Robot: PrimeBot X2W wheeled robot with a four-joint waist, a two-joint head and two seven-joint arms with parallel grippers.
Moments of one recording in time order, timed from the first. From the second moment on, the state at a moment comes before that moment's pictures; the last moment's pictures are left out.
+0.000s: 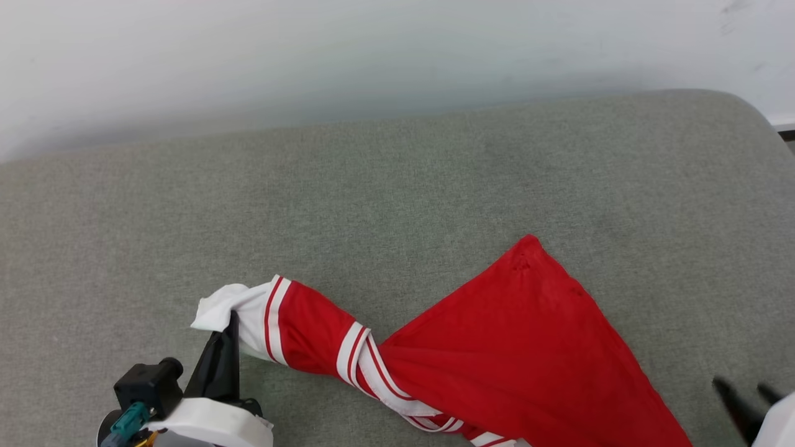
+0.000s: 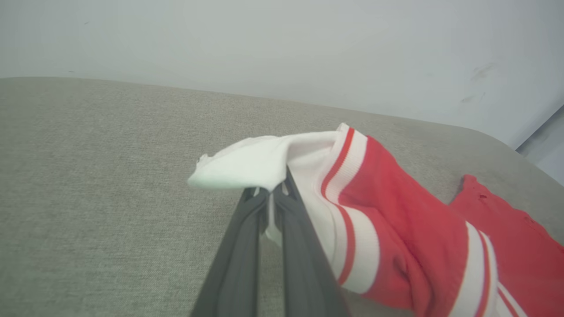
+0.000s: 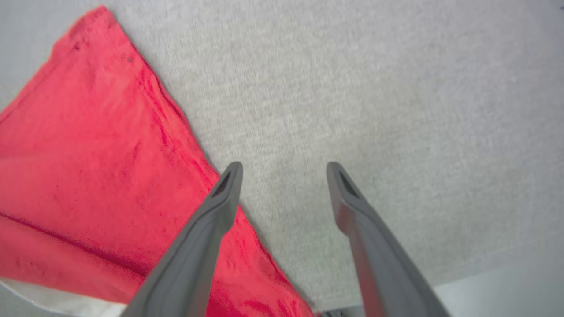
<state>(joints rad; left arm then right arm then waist) 0.02 0.23 -0.18 0.09 -0.47 0.06 -0.21 0.14 -0.23 -0.26 -0.06 0.43 0.13 0.67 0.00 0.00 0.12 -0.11</state>
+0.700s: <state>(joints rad) -0.15 0.21 -0.27 -0.03 -0.42 0.05 -0.20 -0.42 -0.30 -0.04 0.06 0.49 0.13 0.73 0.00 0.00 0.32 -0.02</state>
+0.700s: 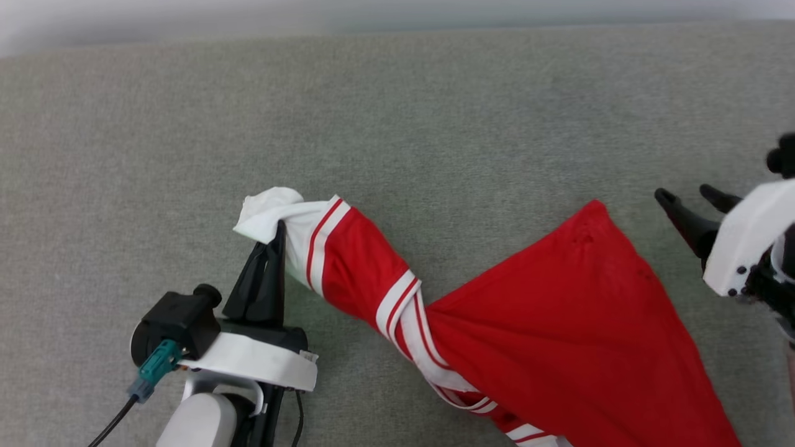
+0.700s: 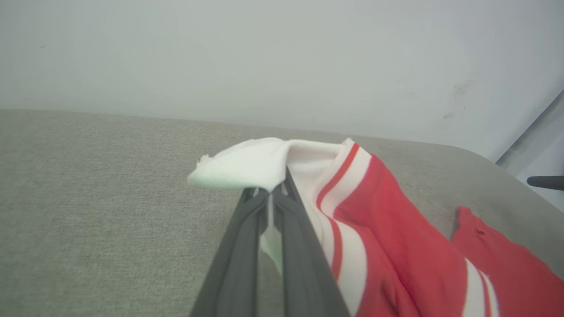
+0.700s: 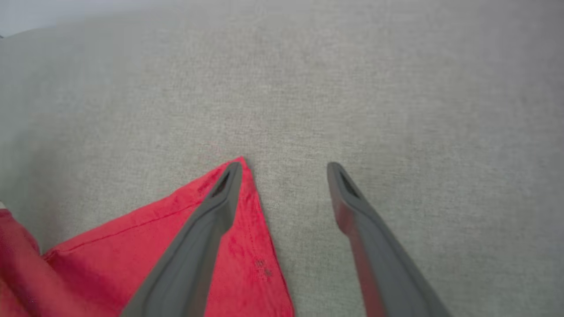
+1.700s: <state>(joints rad) -0.25 0.22 -0.30 0.01 -0.41 0.01 -0.22 -0.58 -0.37 0.18 0.20 0.49 0.13 0.95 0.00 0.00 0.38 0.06</state>
